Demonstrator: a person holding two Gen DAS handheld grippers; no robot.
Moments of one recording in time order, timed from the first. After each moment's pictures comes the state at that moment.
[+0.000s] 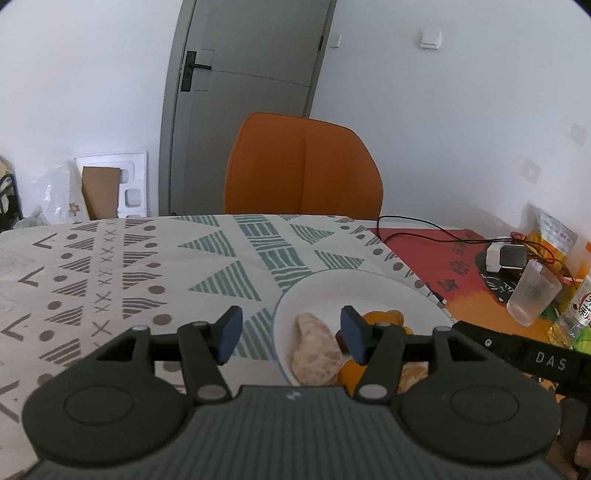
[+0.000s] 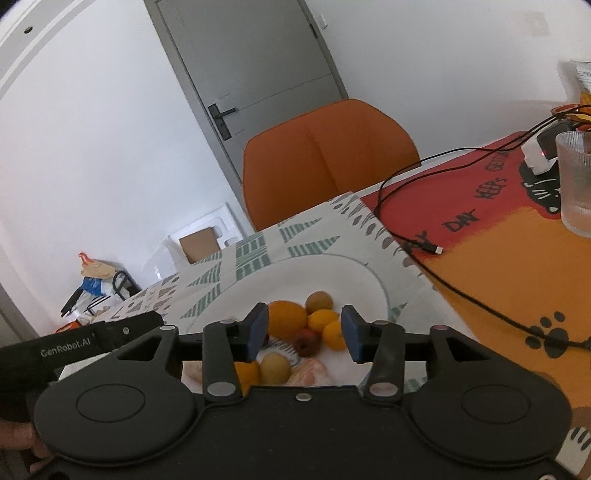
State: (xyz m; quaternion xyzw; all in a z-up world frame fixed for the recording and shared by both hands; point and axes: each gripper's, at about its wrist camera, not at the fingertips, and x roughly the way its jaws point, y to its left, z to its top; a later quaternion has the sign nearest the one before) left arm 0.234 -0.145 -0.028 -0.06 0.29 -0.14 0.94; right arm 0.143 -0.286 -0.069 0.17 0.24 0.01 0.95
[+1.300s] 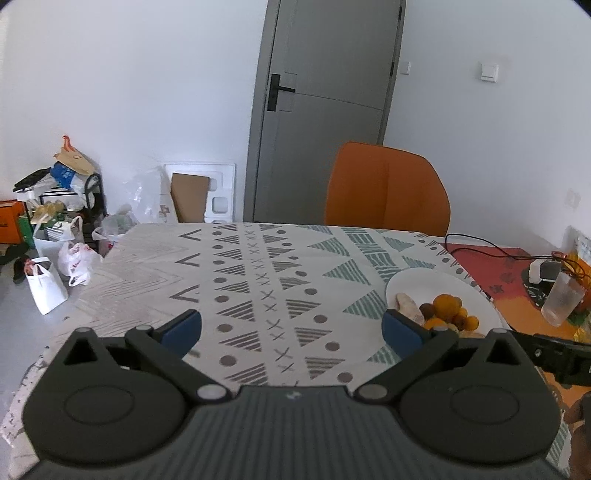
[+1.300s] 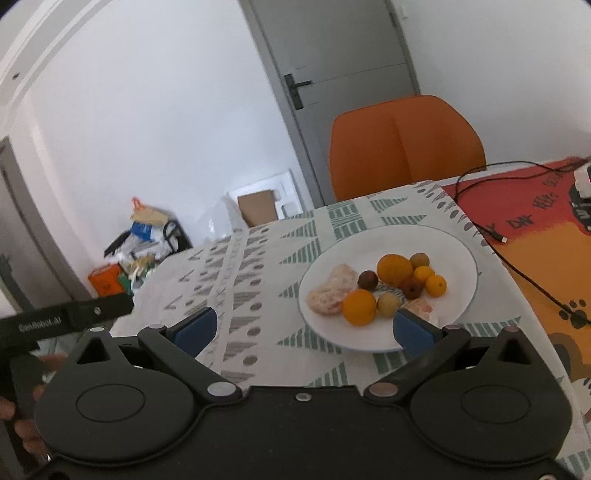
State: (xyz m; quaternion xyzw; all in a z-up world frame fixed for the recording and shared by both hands) left arm 0.116 -0.043 0.025 -0.05 0.28 -0.02 0.96; right arm 0.071 -0.201 -0.025 0.09 0.27 0.11 0.95
